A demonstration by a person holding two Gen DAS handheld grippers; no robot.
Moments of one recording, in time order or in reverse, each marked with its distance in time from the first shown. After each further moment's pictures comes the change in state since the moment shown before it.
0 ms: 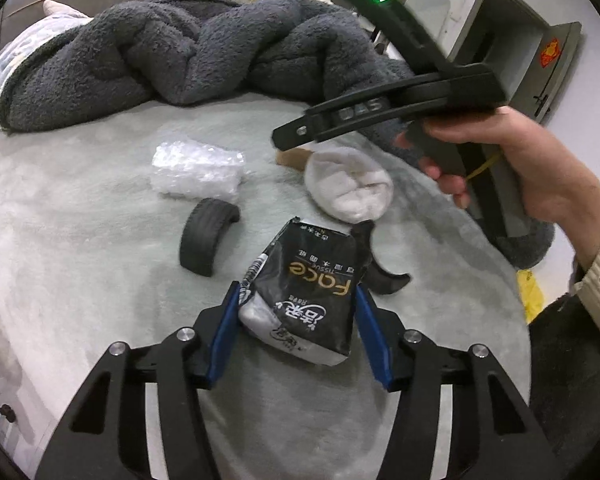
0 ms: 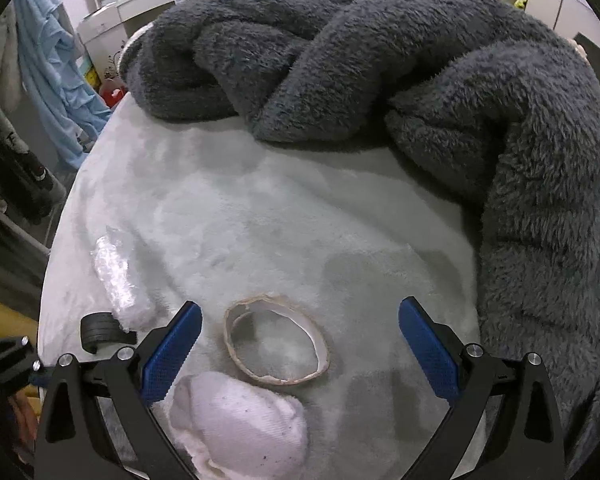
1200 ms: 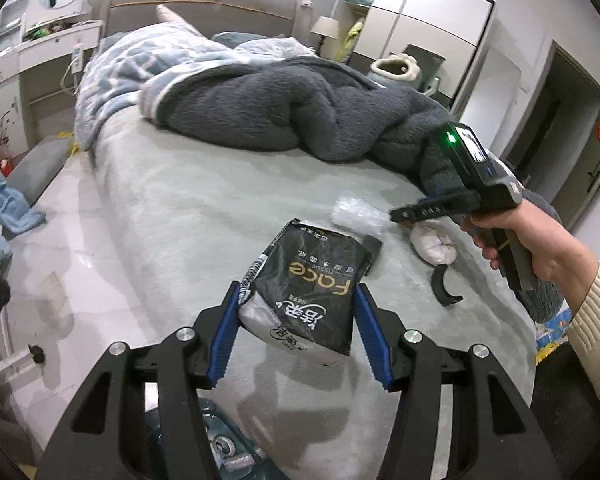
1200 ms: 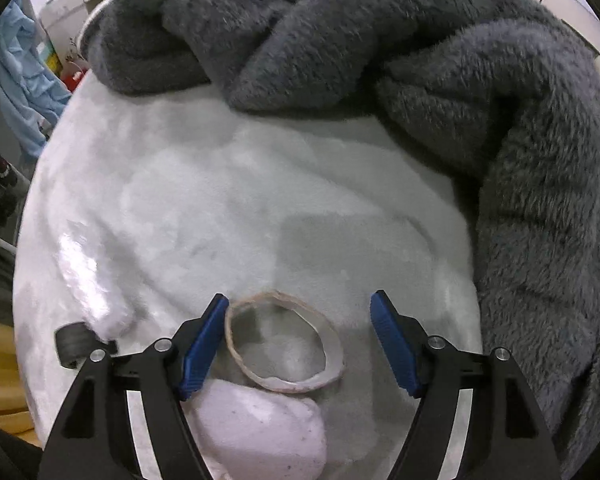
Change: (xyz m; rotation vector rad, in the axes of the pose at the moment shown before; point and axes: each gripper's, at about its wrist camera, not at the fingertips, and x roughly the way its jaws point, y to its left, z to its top) left arm -0.130 0.065 -0.035 -0.225 -0.171 0.245; right arm 0.015 0.015 0.006 0.046 0.116 -0.135
